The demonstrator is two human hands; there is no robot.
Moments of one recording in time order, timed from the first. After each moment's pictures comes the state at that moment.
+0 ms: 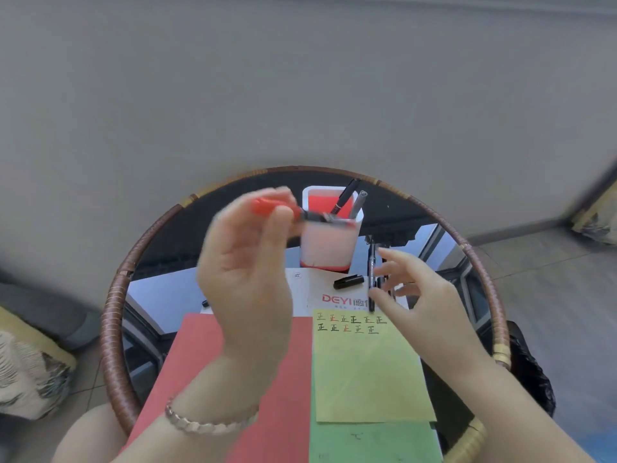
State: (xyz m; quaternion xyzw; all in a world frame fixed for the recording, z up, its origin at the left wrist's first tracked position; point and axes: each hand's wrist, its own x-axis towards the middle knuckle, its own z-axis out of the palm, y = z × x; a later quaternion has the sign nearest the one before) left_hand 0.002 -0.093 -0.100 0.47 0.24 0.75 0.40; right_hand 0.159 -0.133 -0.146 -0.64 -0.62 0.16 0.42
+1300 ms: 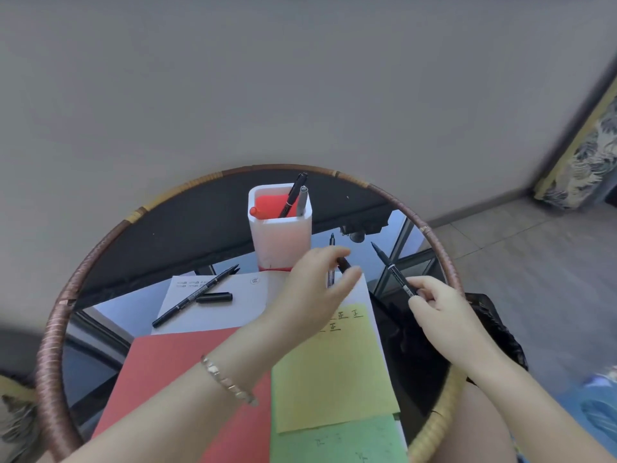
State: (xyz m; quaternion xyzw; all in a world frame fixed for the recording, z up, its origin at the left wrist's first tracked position) left_hand 0.070 -0.067 -0.150 0.82 0.38 0.25 0.35; right_hand 0.227 -0.157 -0.172 -0.79 -0.44 0.25 0.35
